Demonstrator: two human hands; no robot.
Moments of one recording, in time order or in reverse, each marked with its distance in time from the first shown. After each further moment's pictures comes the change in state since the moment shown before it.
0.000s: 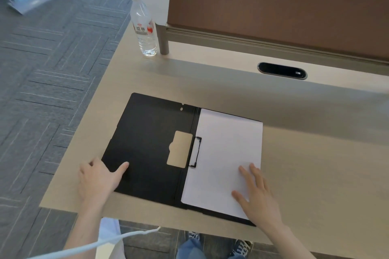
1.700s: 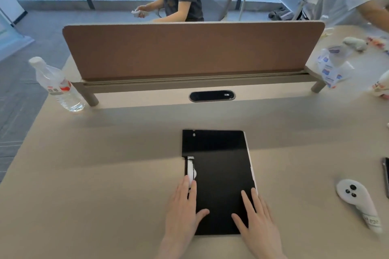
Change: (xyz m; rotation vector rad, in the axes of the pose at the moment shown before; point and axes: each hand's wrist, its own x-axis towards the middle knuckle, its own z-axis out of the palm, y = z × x) left_hand -0.212 0.245 0.121 0.095 -0.164 1.109; right_hand 0.002 0.124 -0.056 -0.002 0.121 0.256
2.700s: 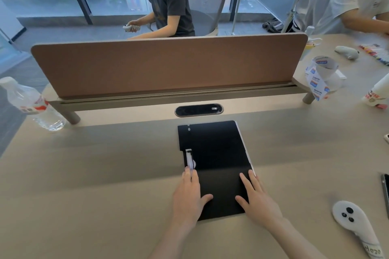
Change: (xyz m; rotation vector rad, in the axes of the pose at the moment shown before) left_hand 0.111 0.070 -0.011 -0.042 -0.004 -0.101; right_hand 0.120 0.053 -0.061 0.039 -0.109 -0.060
